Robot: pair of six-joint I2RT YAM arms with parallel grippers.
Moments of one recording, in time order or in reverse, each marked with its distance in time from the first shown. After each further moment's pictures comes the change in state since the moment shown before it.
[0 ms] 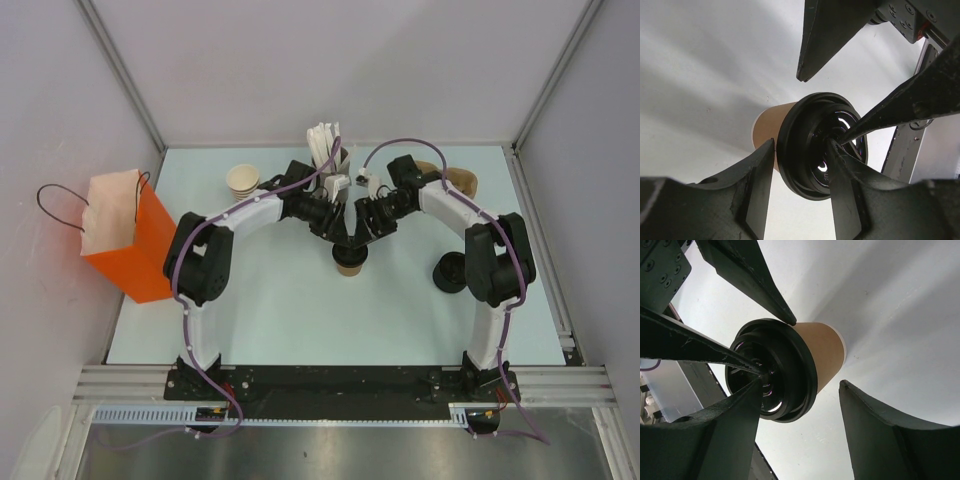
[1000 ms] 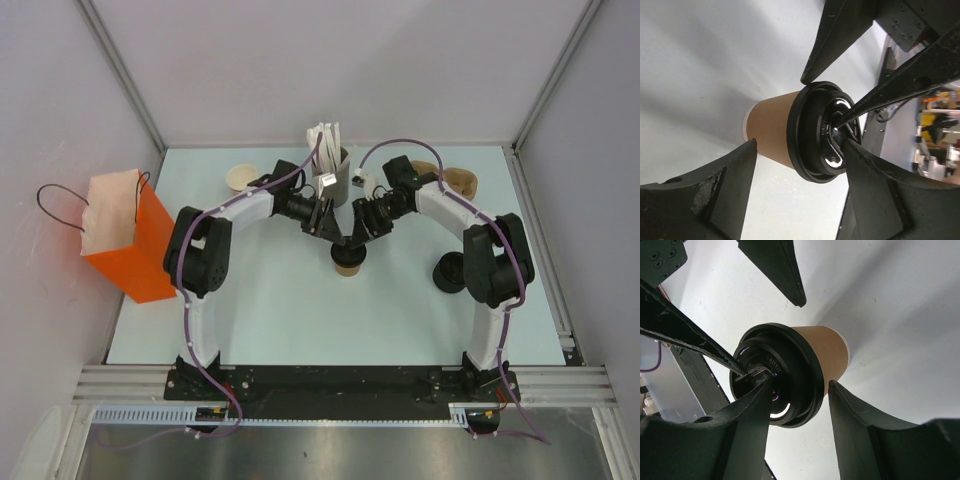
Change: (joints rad) left arm 0.087 0.052 0.005 -0.011 0.203 -0.029; right arm 0.020 0.000 -0.005 0.031 0.014 0.025
